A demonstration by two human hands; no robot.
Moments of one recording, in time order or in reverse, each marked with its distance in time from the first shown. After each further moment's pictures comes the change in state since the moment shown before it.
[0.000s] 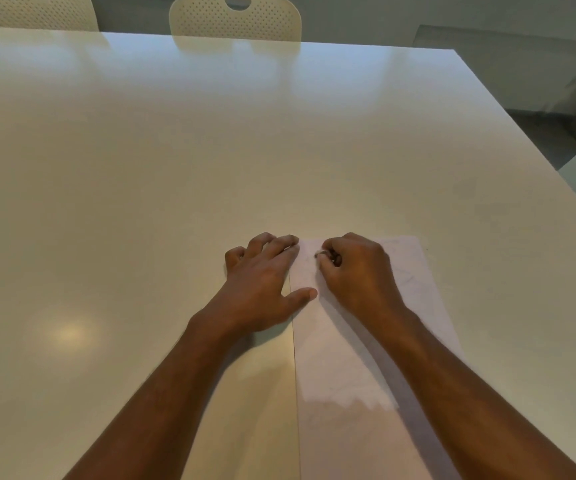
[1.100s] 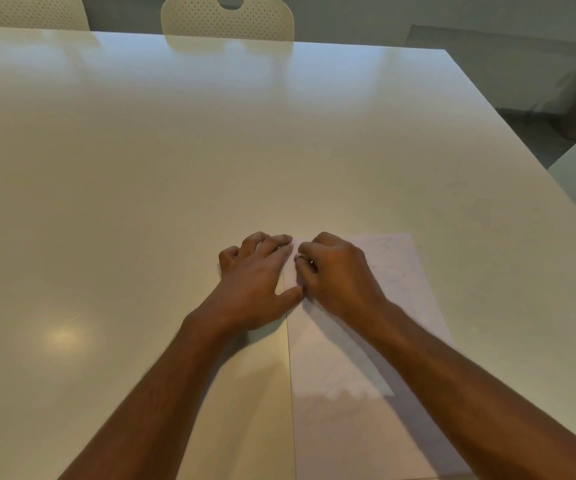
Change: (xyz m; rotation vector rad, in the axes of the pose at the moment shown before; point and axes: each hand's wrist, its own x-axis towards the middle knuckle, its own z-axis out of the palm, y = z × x) left_hand 0.000 -0.001 0.001 -0.023 0.001 0.008; right_hand -0.006 -0.014 -0.002 -0.037 -0.147 -0.187
